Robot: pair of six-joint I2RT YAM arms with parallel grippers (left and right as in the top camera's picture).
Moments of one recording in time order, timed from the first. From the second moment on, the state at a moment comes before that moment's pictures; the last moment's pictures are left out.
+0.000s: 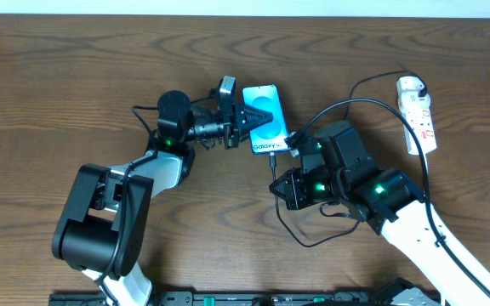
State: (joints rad) left arm -0.27 1.84 0.81 1.01 1.15 -1.66; right arm 0.56 1.22 0.95 -0.69 -0.52 0.44
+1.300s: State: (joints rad) left arm -0.27 1.84 0.81 1.01 1.20 -1.53; right arm 0.56 1.23 0.95 -0.60 -0.43 0.42
